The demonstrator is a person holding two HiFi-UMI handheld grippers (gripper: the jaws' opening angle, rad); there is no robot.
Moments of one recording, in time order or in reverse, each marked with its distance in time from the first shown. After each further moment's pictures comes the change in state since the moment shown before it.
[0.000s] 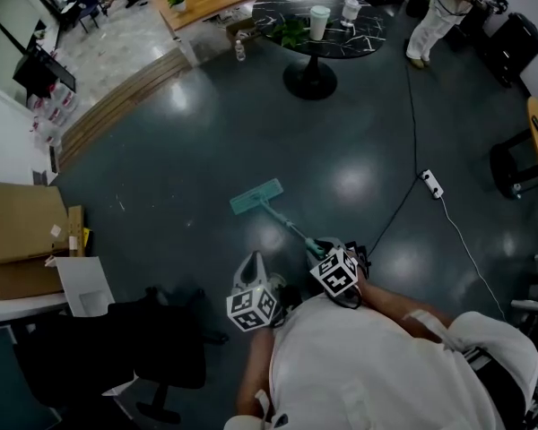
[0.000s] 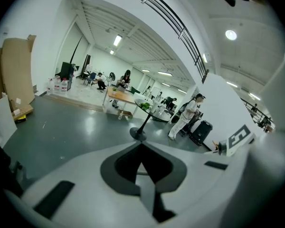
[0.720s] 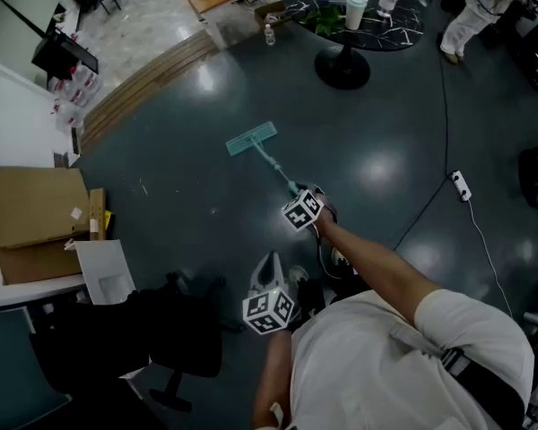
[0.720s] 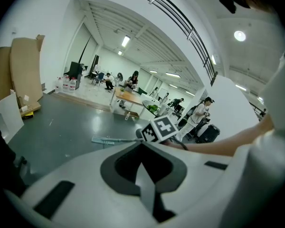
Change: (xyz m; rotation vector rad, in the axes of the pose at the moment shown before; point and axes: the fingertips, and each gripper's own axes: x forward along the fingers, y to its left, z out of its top) left arm 0.010 0.023 0.019 -0.069 -0.005 0.076; right arm 0.206 -0.063 0.144 -0.087 -0.031 -0.123
